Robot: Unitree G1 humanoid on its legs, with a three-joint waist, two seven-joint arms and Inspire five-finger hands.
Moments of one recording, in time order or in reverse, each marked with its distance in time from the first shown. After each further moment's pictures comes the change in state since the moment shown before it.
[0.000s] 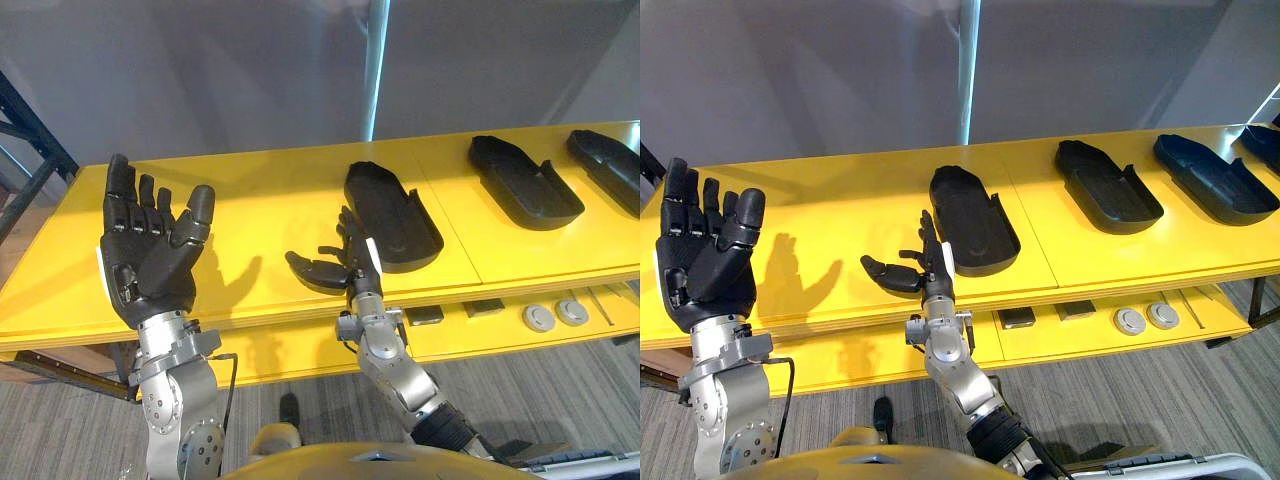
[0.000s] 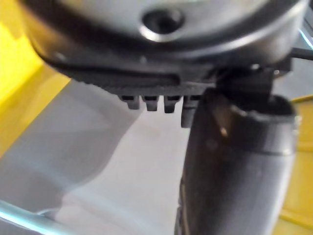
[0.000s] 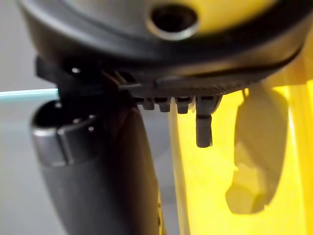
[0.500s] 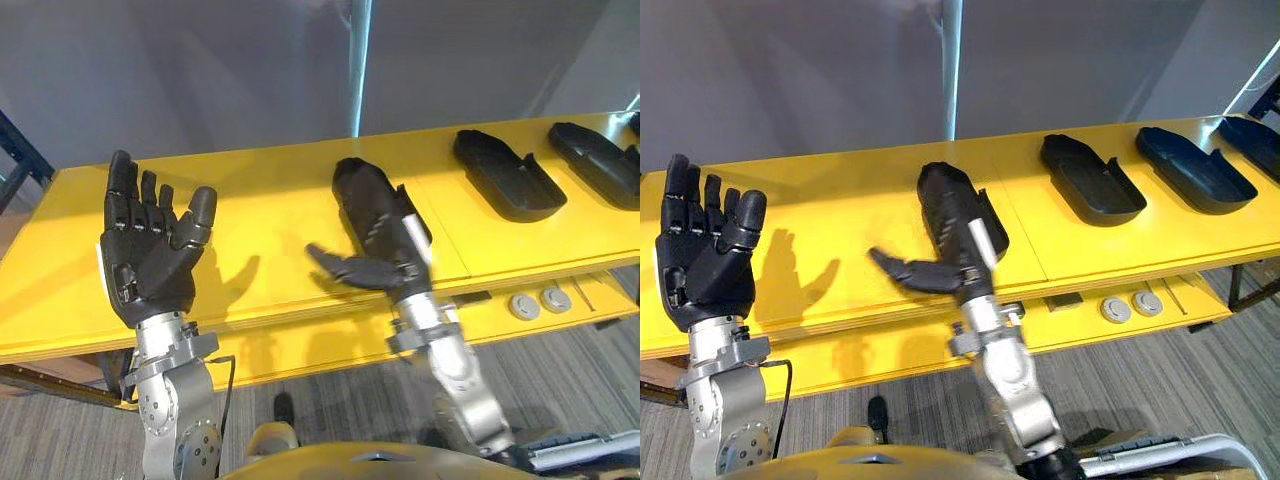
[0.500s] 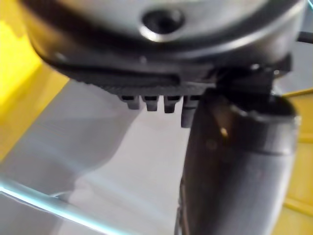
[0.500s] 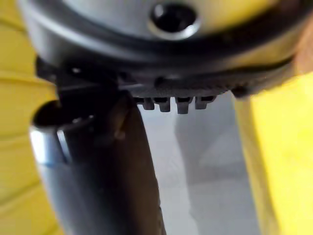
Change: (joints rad) left arm 0.030 0.003 0.037 0.000 -0.001 0.003 -0.065; right arm 0.275 -0.153 -0.327 -0.512 0.176 -0.163 0.389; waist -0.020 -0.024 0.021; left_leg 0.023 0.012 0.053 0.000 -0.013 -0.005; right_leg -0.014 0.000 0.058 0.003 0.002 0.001
